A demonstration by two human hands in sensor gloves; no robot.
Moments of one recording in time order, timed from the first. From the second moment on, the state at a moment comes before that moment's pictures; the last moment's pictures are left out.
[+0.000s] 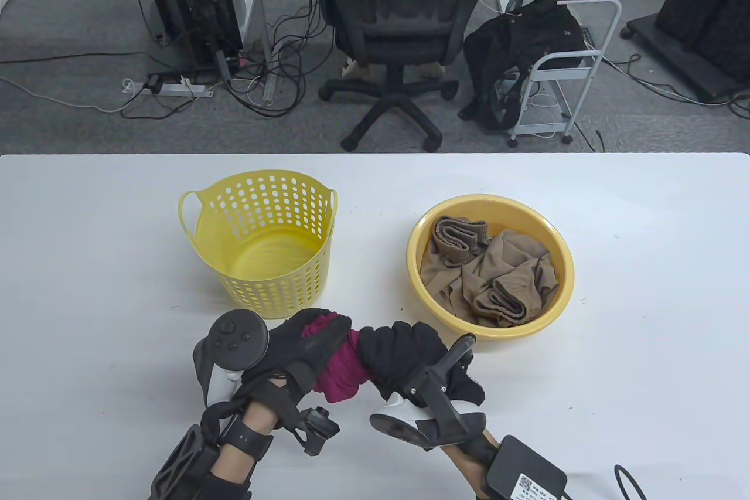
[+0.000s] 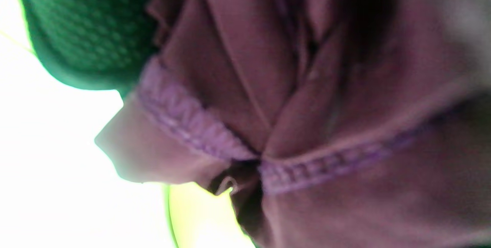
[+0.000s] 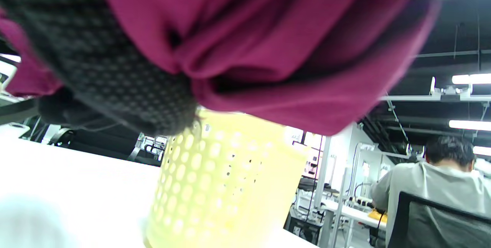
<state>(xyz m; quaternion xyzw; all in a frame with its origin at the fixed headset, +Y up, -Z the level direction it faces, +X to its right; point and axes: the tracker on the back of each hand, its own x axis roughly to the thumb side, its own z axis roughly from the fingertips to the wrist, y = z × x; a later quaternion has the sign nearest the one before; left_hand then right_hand) -0.177 -0.656 -0.277 -0.04 -0.10 0.51 0.85 0.019 -0.626 -0.230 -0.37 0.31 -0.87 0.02</state>
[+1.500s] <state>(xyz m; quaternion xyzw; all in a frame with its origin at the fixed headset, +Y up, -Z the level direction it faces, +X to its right) -0.169 -0.638 -0.265 0.04 -0.17 0.45 0.87 0.044 -0.627 -0.251 -0.31 0.17 -0.92 -0.18</state>
